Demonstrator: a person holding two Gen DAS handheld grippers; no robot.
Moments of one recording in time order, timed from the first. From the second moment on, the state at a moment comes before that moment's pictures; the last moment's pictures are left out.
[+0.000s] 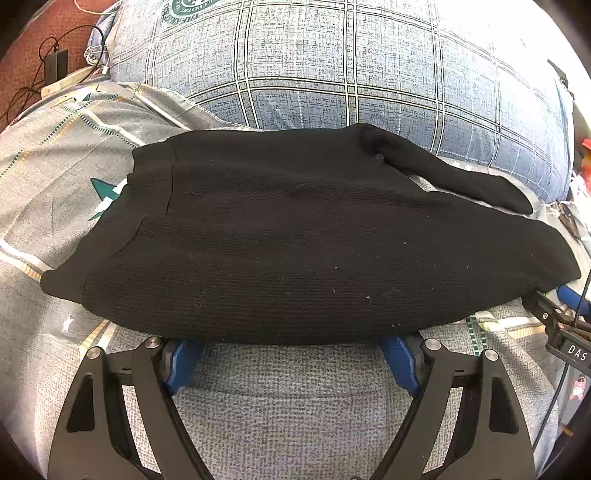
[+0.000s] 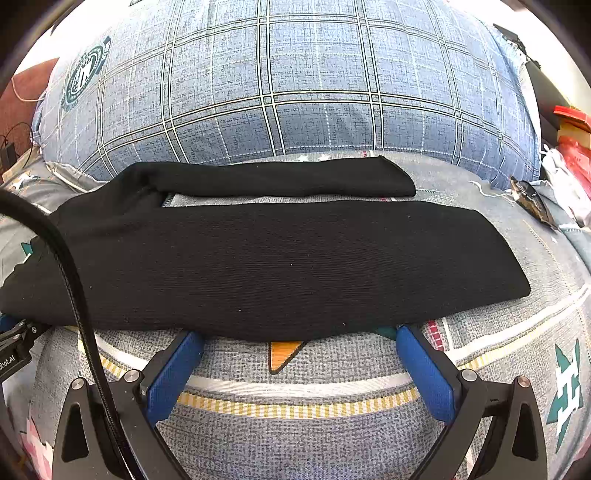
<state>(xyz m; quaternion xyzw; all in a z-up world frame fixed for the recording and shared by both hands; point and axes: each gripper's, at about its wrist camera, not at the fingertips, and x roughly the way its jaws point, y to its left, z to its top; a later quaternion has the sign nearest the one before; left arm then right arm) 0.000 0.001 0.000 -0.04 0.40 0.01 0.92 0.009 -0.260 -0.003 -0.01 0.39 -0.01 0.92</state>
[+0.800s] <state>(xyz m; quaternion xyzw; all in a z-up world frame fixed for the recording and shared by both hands) -0.035 0.018 0.049 -0.02 0.35 -0.04 0.94 -0.006 -0.241 0.023 -0.07 0.35 0.02 0.93</state>
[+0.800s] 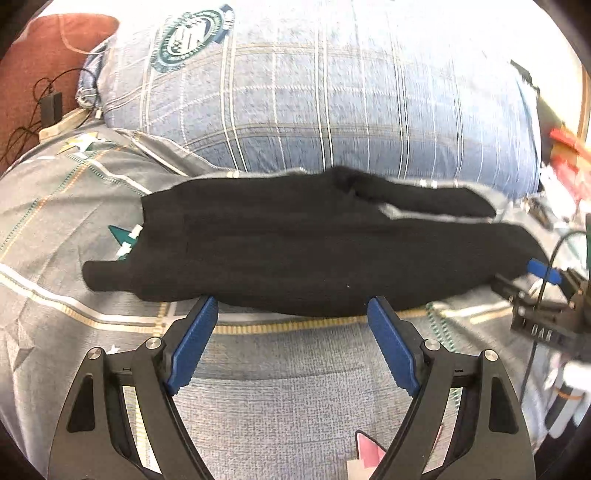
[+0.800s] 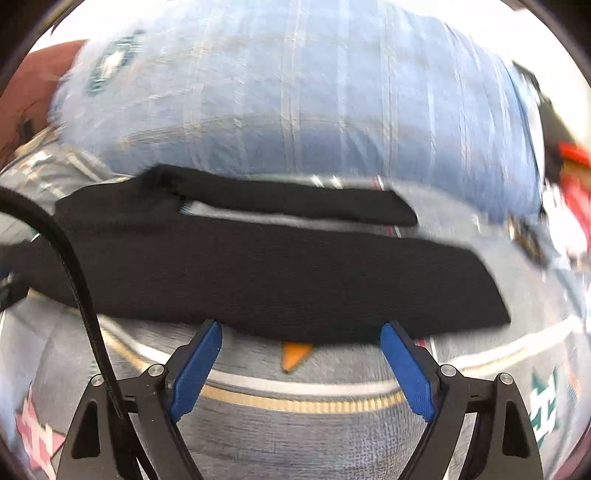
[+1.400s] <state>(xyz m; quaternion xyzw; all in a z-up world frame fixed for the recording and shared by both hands) -0.033 0.037 0.053 -0.05 0.35 -0.02 0.93 -0.024 -0.227 0.049 -0.04 0.31 0.12 0.94</state>
